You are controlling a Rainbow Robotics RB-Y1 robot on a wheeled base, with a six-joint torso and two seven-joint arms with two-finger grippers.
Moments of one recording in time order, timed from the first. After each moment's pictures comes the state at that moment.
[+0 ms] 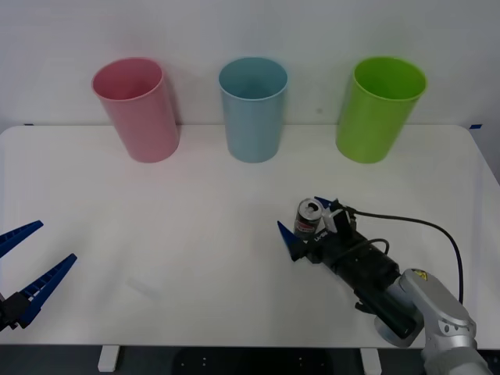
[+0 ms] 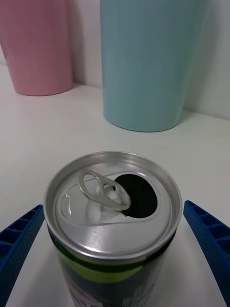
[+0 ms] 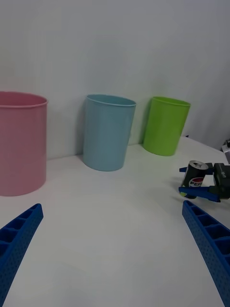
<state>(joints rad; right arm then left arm) -0.17 -0.24 0.21 -1.18 0.97 -0.44 0.54 0.35 0.40 0.52 -1.66 -0.96 -1.22 0.00</state>
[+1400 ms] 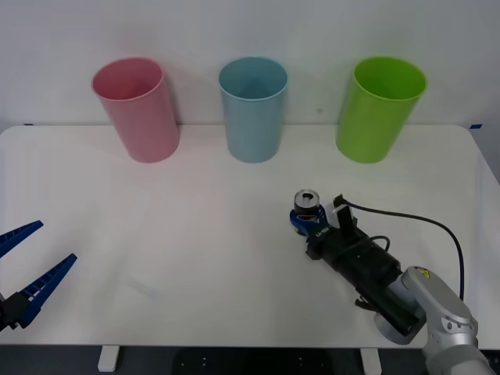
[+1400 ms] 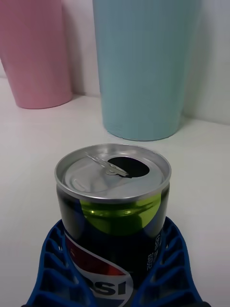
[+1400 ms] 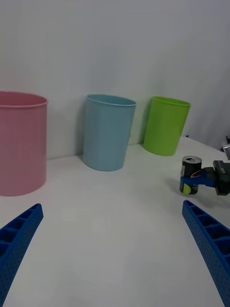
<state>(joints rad) -0.17 -0.24 0.20 -1.19 0.92 -0.45 0.53 0.35 0.40 0.52 -1.66 -0.96 -1.22 0.00</state>
